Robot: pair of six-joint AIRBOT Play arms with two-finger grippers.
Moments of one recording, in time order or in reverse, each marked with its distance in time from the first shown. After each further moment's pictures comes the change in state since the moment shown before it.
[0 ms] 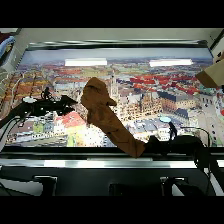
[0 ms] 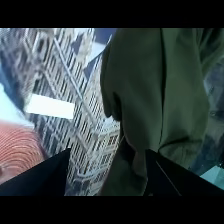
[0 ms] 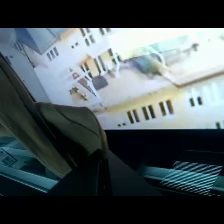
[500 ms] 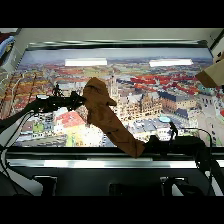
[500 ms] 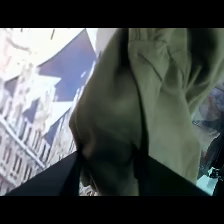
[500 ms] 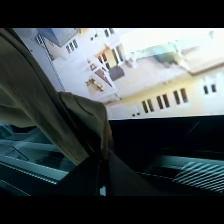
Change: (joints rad) left arm -0.099 -0.183 0.154 -0.112 0.076 0.043; right arm 0.000 0.051 0.001 0.019 -0.041 0.042
